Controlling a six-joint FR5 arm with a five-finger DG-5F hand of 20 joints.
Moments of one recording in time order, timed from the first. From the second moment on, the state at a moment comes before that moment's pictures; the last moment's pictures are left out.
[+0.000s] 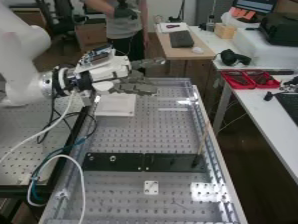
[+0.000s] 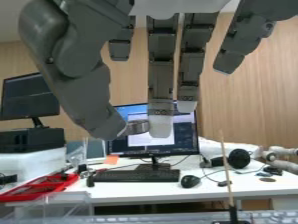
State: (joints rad) arm 1.55 -1.74 -2.17 -2.18 -1.62 -0.72
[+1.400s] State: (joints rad) arm 2.27 -1.56 -2.47 -2.13 -0.94 -0.77
